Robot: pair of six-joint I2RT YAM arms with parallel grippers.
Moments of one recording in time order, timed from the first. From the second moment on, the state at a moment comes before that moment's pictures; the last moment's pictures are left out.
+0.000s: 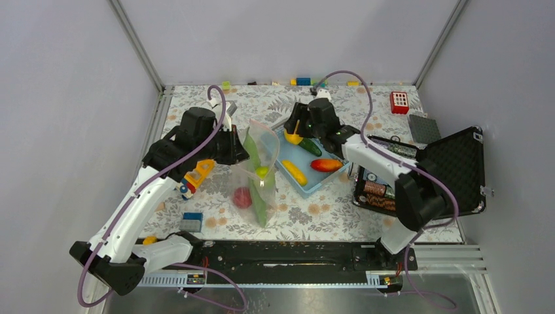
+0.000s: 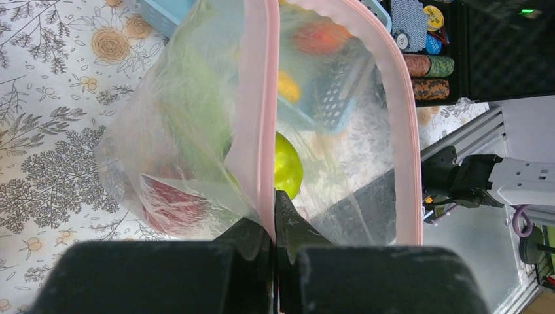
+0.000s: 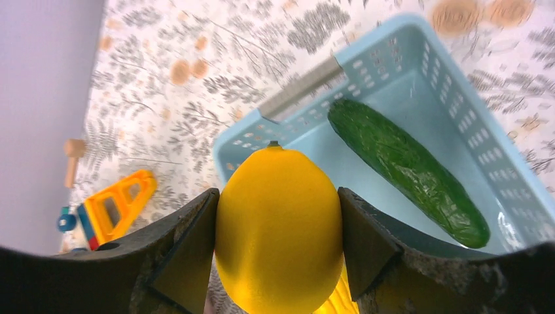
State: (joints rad) left arm -0.51 1.09 1.31 -0.89 0.24 -0.42; right arm 0.60 1.71 1.24 -0.09 0.07 0.62
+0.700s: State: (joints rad) left arm -0.50 1.09 1.30 -0.87 0.27 -0.42; right arm 0.75 1.22 1.20 0.01 -0.13 0.48
